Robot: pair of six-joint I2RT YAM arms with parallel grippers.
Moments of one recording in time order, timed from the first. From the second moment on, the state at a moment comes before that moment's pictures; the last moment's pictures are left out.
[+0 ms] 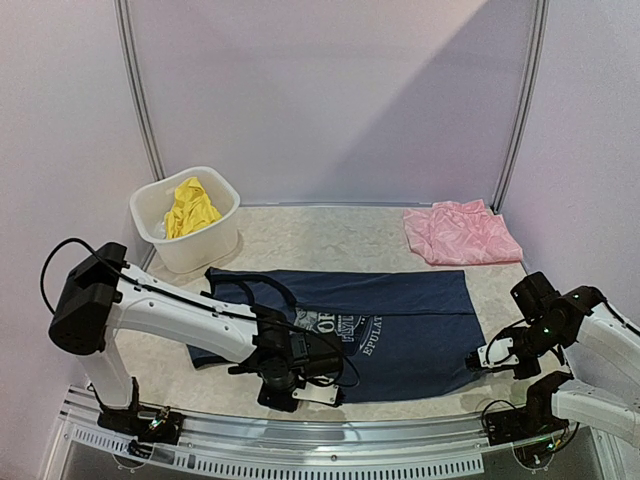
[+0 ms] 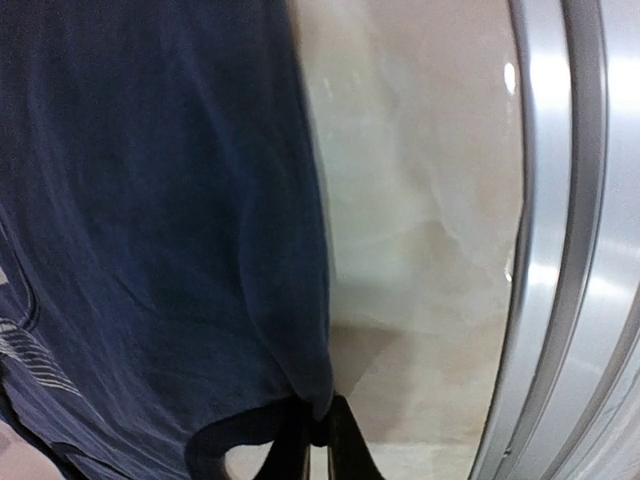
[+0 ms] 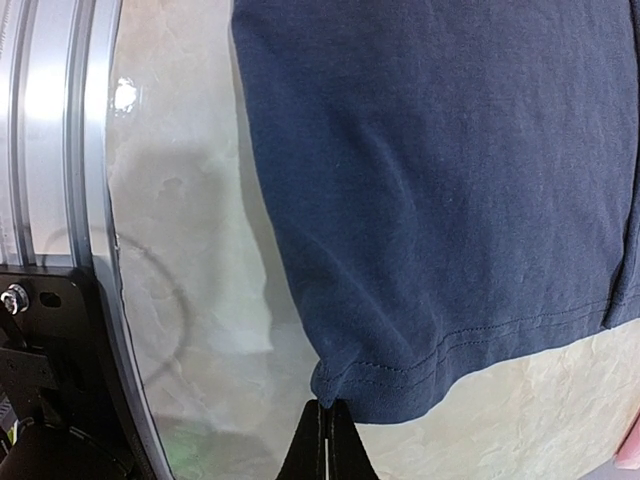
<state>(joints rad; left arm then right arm) -1.35 1.85 1.15 -0.84 -0.14 0.43 0.33 0.80 0.50 -1.08 -0.13 -1.28</state>
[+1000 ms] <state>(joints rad) -1.08 1.80 1.27 -0.83 -0.27 0.46 0.18 1.17 0.84 -1.07 -0.22 -1.09</state>
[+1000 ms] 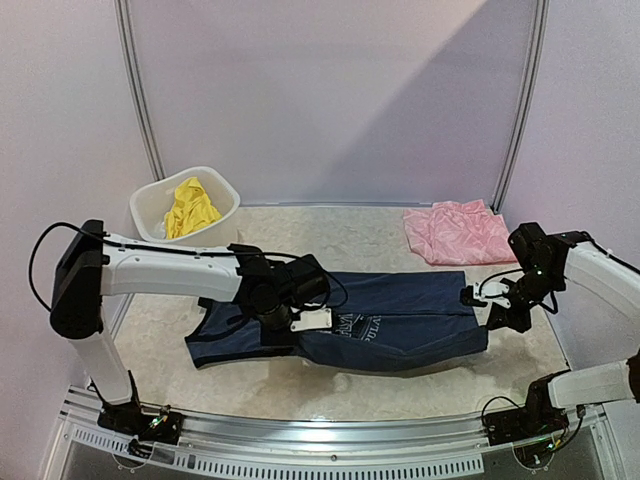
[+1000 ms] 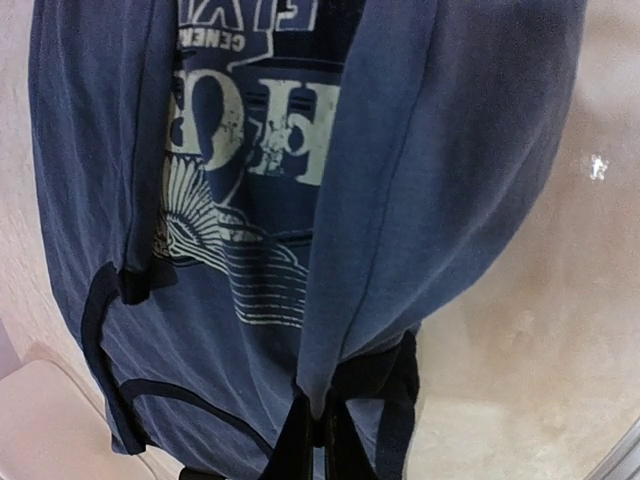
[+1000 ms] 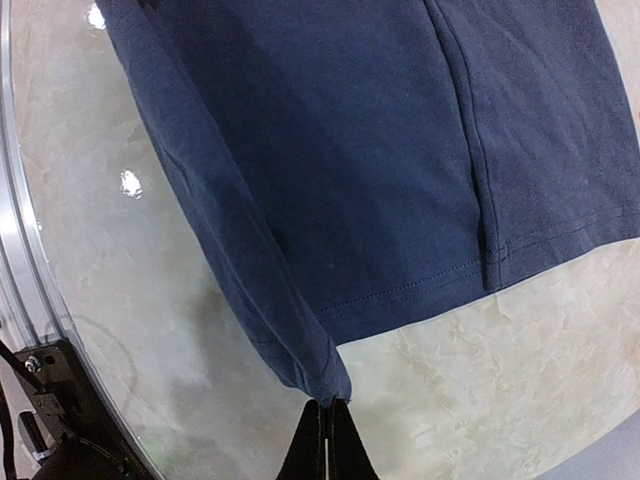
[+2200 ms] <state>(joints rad) -0.95 1.98 1.54 -1.06 -0.11 0.39 0.04 1.43 0.96 -0.97 -0.22 -0.99</state>
